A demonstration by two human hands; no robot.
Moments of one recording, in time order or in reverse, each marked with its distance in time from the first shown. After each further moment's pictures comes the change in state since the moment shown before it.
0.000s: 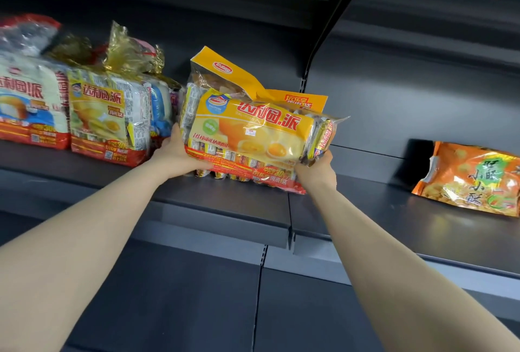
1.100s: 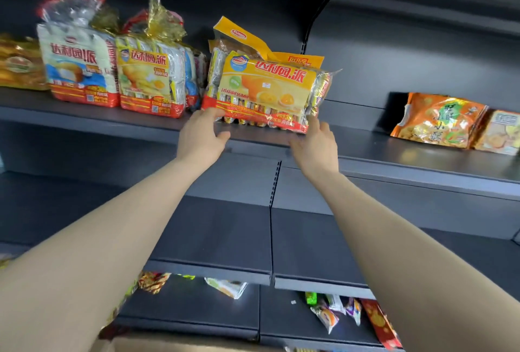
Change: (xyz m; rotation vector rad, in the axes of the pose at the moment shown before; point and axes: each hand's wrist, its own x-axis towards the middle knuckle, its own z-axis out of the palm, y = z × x) left_hand -0.196 0.004 -0.035 0.081 0.193 0.326; right_hand -0.201 -0.015 -0.019 -0.405 0.145 -0.394
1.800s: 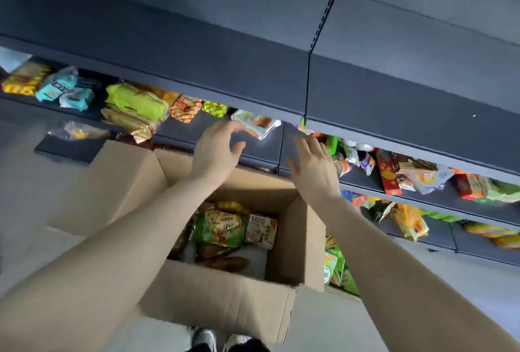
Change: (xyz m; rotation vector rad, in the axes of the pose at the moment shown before) left_hand -0.332 -0.129 0.108 -0.021 -0.329 -0.204; right_hand -0.332 0.100 0.129 -0.096 -0.440 -0.222
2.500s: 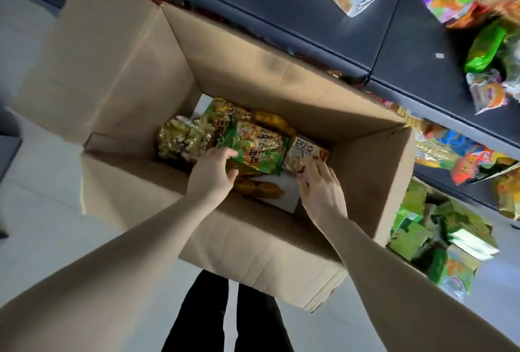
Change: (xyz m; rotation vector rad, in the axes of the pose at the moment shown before) left_hand -0.171 -0.238 0.207 0.111 -0.434 -0.528; right_hand -0.156 0.058 0.318 0.159 -0.563 0.110
